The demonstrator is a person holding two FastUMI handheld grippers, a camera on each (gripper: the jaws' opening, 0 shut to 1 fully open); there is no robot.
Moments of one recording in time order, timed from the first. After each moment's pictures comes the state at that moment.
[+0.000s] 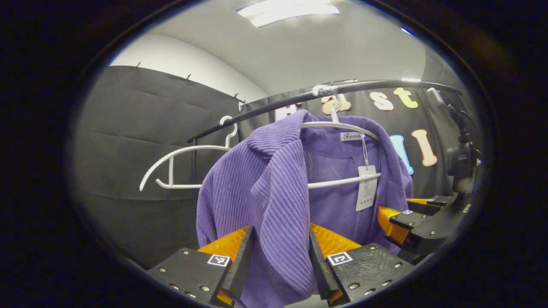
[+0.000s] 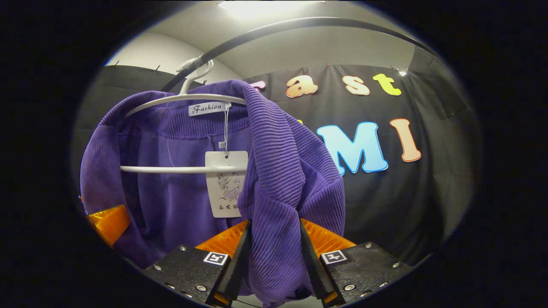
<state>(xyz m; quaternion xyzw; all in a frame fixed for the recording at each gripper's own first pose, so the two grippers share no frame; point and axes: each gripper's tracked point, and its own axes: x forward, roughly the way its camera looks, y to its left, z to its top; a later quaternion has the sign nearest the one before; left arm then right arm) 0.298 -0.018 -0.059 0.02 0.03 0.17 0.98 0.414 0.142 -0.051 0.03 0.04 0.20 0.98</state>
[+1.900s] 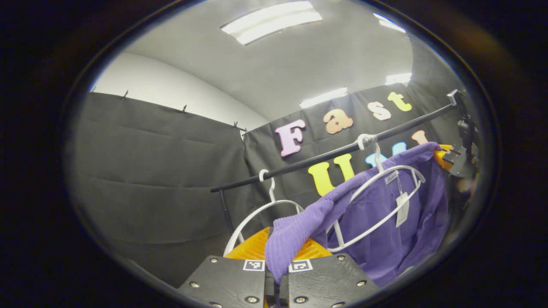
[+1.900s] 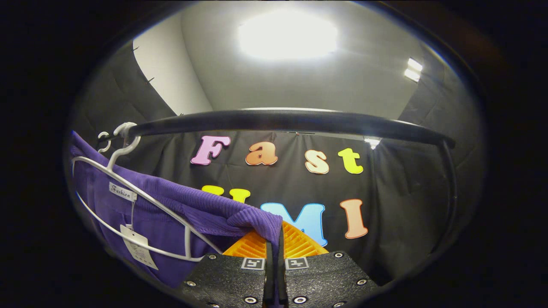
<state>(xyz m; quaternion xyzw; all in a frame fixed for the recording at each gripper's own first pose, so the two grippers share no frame) 0.268 0.097 0.082 0.12 -0.04 0.16 0.98 0.469 0.003 0.113 -0.05 -0.19 0.05 0.98</state>
